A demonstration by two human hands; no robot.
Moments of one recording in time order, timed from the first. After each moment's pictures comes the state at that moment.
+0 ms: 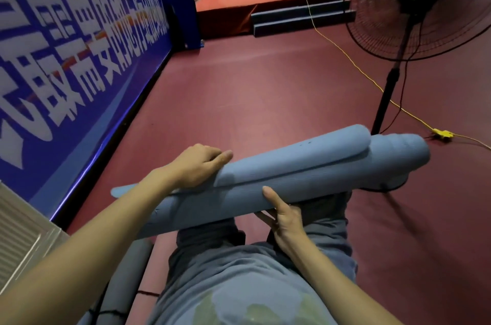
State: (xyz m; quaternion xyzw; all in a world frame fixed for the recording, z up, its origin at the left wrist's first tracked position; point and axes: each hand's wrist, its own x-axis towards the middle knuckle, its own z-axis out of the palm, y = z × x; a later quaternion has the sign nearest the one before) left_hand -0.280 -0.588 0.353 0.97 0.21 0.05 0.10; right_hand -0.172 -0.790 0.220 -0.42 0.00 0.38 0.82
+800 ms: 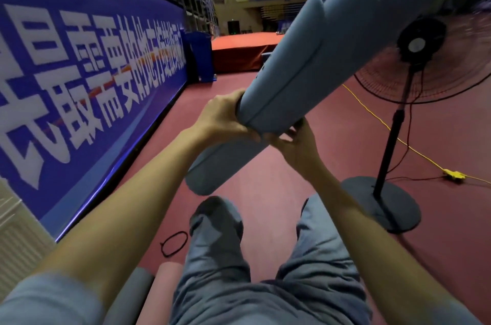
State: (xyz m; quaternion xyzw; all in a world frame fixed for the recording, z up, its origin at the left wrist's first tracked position) left_hand -0.226 -0.590 0.497 0.94 0.17 0.28 0.12; right_hand -0.077 -0.723 0.401 -0.59 -0.39 0.09 0.71
